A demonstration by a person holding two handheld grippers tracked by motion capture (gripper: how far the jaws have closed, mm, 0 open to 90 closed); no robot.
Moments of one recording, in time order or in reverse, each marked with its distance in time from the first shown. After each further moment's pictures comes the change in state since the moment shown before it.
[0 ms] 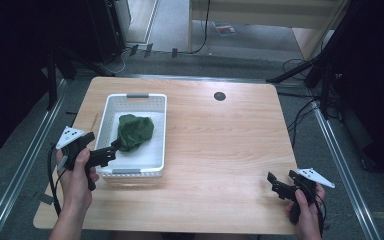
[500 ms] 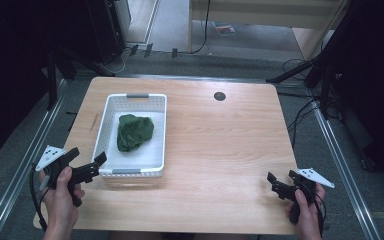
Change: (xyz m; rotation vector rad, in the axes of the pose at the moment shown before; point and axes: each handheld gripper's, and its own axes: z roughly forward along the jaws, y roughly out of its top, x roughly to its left) left arm 0.036 -0.043 -0.029 -0.022 0.041 -0.037; right arm 0.001 0.000 0.000 0.002 -0.004 -0.002
